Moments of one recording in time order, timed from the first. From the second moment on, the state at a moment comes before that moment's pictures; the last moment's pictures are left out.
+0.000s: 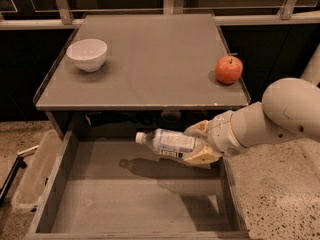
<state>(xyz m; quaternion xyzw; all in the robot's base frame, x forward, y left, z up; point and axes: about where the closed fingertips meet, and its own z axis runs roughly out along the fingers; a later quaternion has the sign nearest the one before) 0.458 -0.096 0.767 -0.62 0.70 0.16 0.31</state>
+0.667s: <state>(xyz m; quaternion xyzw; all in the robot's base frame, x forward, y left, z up) 0.460 -0.094 0.709 -0.59 0.73 0.17 0.30</state>
